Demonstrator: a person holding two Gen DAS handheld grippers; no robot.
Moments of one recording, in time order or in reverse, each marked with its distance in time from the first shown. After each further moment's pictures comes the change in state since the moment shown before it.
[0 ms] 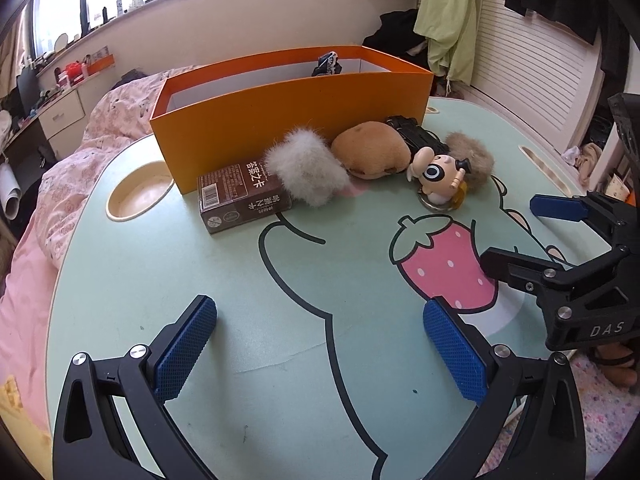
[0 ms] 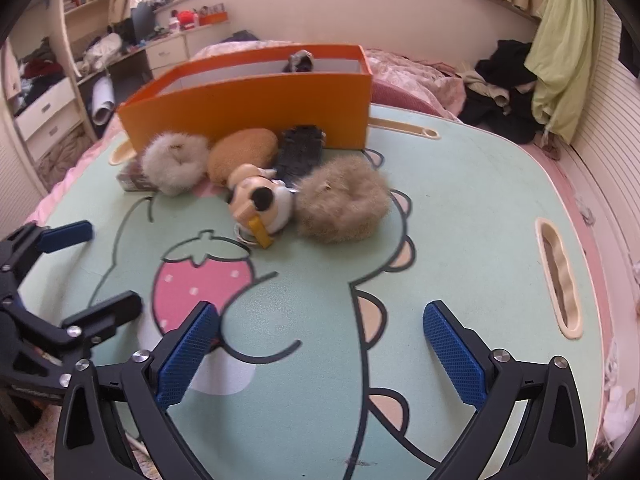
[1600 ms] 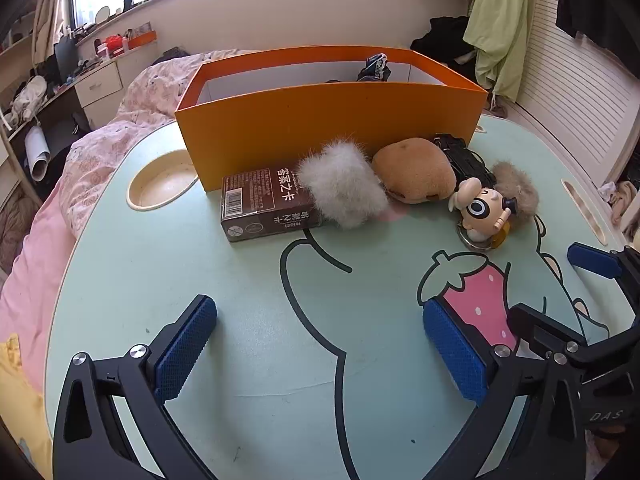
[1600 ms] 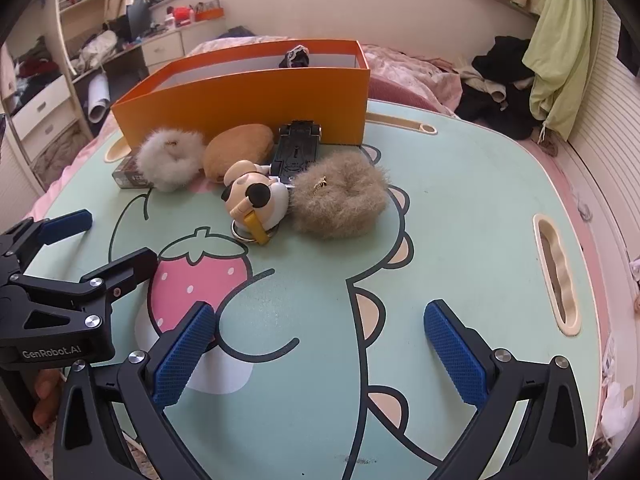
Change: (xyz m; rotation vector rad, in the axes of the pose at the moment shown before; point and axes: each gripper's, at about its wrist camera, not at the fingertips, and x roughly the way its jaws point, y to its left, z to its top) left arm 0.011 0.001 0.014 -0.132 0.020 0.115; right arm 0.007 -0.004 -0.009 0.009 0.033 -0.045
